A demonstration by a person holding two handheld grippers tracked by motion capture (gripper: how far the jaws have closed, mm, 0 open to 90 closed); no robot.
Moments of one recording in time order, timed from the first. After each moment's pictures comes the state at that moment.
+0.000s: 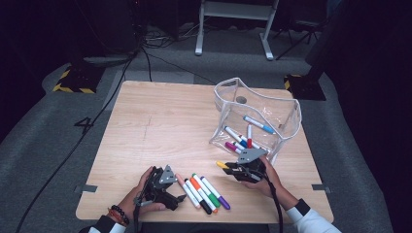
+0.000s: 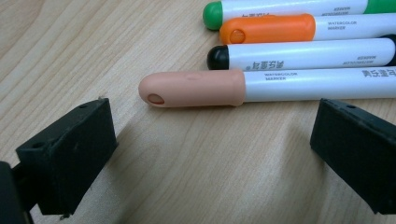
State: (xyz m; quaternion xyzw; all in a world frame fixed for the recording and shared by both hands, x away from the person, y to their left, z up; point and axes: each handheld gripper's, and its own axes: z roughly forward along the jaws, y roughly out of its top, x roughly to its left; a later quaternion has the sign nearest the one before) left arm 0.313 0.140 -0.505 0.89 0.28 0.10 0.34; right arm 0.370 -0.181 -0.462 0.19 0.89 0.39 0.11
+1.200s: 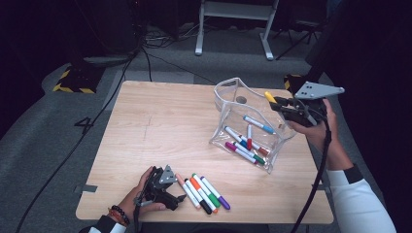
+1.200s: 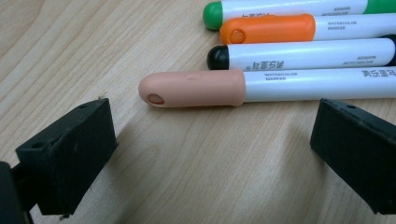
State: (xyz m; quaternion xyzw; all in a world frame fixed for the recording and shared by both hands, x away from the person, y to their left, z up) left arm 0.313 0.140 -0.505 0.89 0.28 0.10 0.34; right arm 0.420 -0.267 -0.262 0.25 0.83 0.42 0.28
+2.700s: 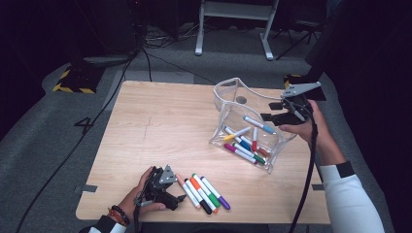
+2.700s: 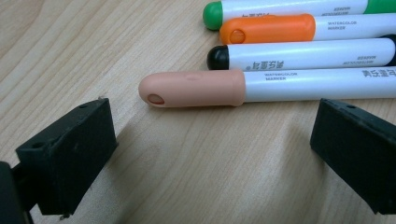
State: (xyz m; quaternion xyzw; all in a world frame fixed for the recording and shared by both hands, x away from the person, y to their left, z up) left arm 0.313 0.140 -0.505 0.89 0.28 0.10 0.34; right arm 0.455 -0.262 -0.294 0.29 0.87 0.36 0.19
